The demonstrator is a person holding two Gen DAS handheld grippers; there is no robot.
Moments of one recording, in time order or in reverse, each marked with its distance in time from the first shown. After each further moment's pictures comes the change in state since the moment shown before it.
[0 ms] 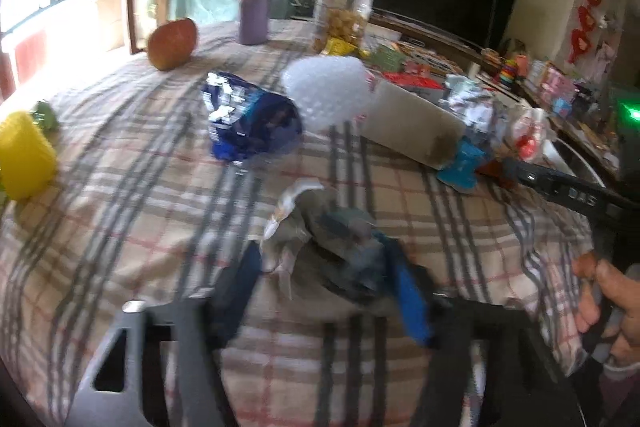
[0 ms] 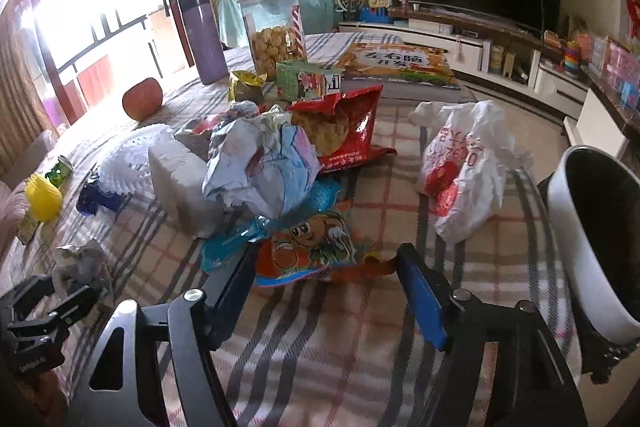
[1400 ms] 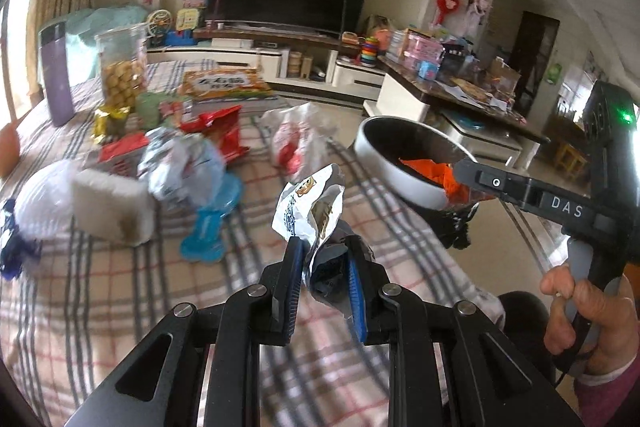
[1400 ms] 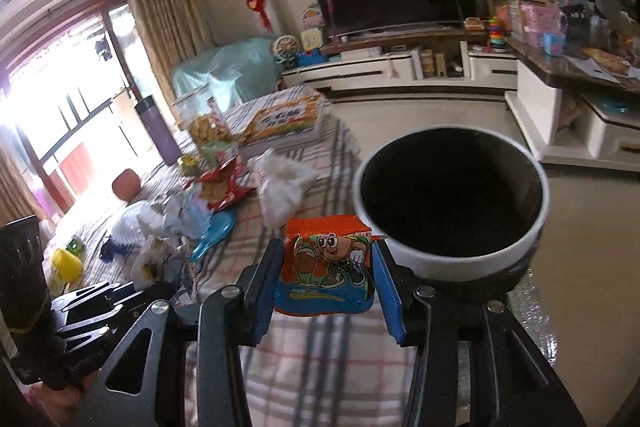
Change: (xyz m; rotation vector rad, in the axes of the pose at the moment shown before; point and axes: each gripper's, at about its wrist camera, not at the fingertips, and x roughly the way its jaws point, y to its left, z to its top) left arm 0.010 -0.158 0.029 0.275 -0.014 -0.331; right arm -0.135 -0.124 -0.035 0.251 -0.163 -0.054
